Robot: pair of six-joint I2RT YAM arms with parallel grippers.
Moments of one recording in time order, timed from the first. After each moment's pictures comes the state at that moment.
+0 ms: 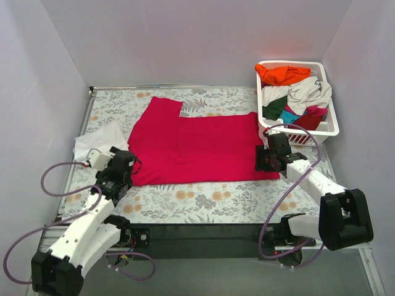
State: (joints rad) left arm -0.32 0.71 0.50 -0.54 -0.73 -1.21; right arm 0.26 1.26 0.64 -0.35 0.03 0.20
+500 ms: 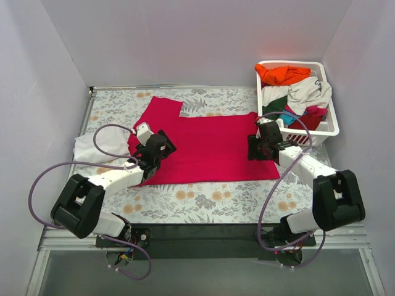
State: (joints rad) left arm -0.54 1.36 0.64 0.09 -0.53 -0.89; right arm 0.31 1.37 0.80 -0.33 0.03 0.21
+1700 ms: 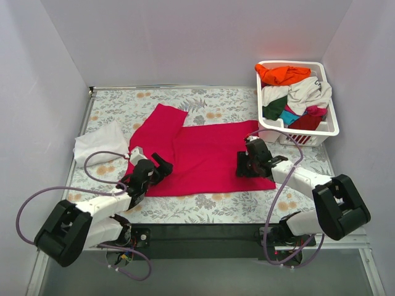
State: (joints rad) left arm -0.54 1.16 0.27 0.29 -0.26 -1.00; right arm 0.51 1.37 0.63 -0.23 0.02 0.41
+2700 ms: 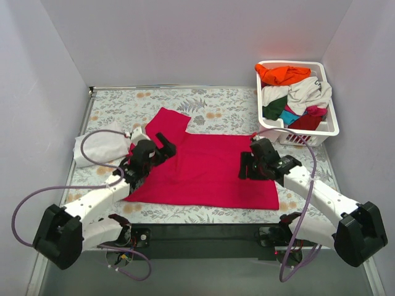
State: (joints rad) left arm -0.54 1.07 0.50 0.02 -0.28 -0.89; right arm 0.57 1.09 0.67 -0.60 0.04 0.53
